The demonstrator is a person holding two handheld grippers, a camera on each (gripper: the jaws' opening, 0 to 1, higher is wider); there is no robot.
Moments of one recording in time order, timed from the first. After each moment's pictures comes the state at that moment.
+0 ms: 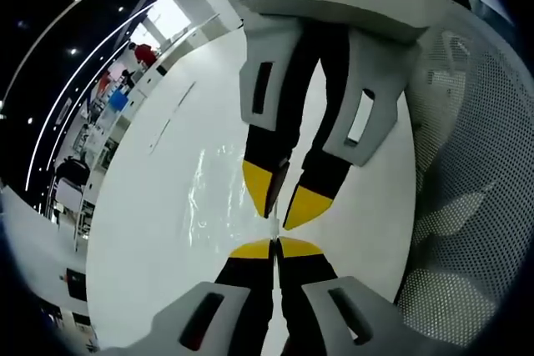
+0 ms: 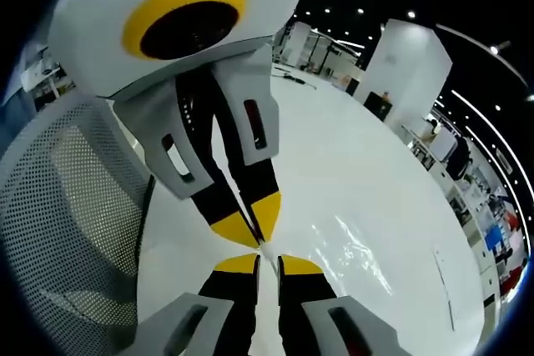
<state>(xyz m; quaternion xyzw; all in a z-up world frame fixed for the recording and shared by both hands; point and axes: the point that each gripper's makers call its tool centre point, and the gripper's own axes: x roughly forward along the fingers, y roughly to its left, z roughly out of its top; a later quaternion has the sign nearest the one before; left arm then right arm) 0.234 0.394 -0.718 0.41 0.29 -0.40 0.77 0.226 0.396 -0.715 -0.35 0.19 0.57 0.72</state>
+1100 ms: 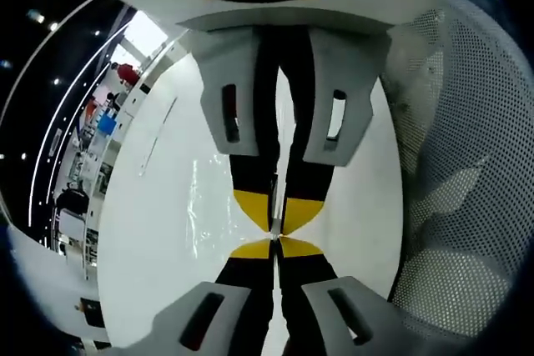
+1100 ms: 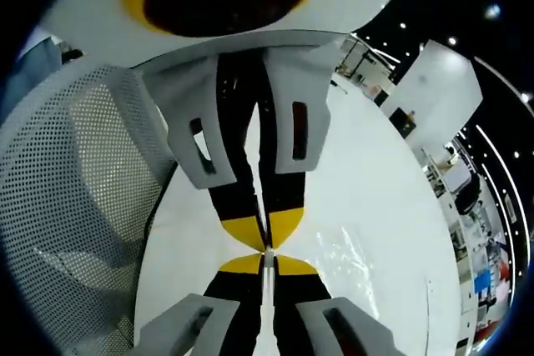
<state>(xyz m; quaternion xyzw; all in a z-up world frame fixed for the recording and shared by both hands) 0.220 0.386 -0.722 0.45 0.27 -0.43 0.73 0.210 0.394 -0.721 -0.43 0.16 0.60 0.66</state>
